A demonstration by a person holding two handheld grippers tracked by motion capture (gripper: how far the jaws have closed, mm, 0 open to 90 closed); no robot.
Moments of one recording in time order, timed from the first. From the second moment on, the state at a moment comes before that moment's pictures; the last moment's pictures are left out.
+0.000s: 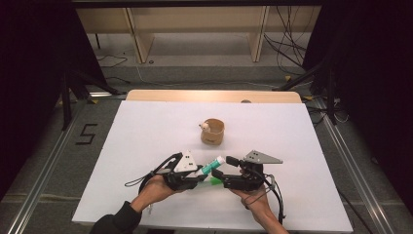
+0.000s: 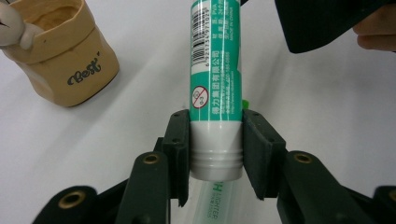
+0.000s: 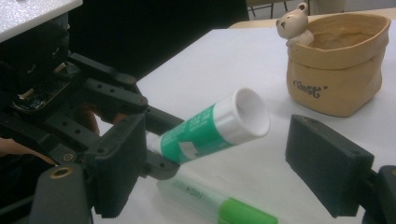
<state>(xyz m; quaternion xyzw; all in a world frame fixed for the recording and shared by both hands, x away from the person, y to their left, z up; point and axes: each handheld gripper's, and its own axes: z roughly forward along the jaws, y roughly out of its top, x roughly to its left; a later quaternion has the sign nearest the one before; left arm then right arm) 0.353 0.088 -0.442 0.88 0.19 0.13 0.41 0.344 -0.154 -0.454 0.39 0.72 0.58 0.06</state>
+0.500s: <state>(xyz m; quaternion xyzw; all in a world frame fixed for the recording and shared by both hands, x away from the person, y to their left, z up) 0.351 0.086 -0.441 0.89 0.18 0.13 0.40 0.344 -0.153 -0.454 0.39 0.72 0.57 0.06</state>
